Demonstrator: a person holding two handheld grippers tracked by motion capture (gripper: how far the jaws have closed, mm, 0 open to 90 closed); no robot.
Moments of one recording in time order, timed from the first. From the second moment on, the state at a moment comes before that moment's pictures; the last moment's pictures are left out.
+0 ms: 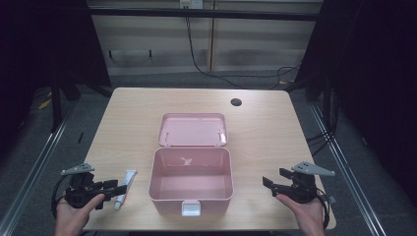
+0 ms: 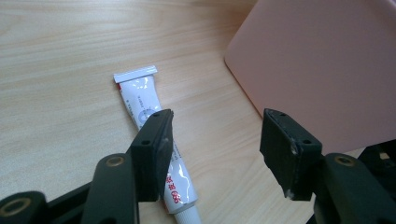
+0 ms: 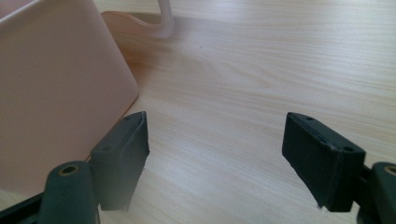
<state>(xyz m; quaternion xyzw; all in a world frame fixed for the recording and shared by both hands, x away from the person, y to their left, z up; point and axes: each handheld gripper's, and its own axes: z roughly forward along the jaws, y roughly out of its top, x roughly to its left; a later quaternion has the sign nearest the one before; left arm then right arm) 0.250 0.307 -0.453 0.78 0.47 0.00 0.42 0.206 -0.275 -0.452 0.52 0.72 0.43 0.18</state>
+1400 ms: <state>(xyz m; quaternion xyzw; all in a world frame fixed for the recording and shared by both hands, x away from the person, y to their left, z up) 0.299 0.291 -0.427 0.85 0.48 -0.05 0.22 0.192 -0.269 -0.447 0.49 0.74 0.43 0.13</state>
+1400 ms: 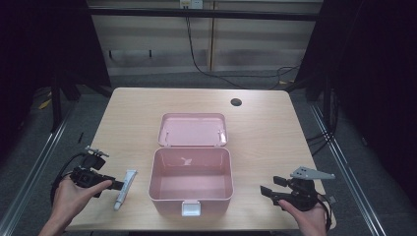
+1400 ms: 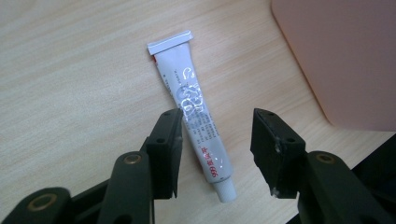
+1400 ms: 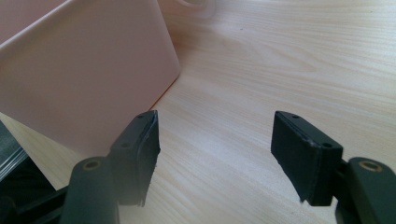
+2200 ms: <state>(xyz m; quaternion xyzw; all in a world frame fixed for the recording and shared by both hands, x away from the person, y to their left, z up) 0.323 0.275 -0.456 0.85 0.50 -0.07 0.16 0.196 -0.266 -0.450 0.50 0.75 0.42 0.11</state>
